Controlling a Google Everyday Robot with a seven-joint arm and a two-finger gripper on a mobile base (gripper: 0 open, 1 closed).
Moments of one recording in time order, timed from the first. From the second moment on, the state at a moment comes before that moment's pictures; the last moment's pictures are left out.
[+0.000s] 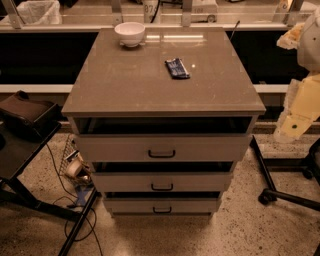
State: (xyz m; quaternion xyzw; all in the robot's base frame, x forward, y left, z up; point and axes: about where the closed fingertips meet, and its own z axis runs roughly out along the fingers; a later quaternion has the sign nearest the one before) arm 0.437 -0.210 0.998 -0.60 0.77 -0.06 0.19
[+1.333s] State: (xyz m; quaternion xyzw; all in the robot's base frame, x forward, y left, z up) arm 0.419 -0.220 0.864 -0.64 0.74 -0.15 0.16
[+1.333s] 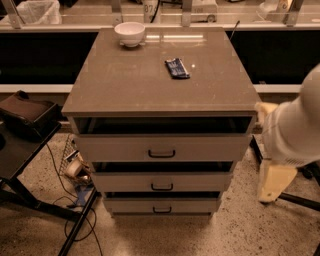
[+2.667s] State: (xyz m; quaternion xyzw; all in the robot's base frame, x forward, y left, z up) arm 0.397 -0.190 0.656 -0.68 0.71 -0.14 0.16
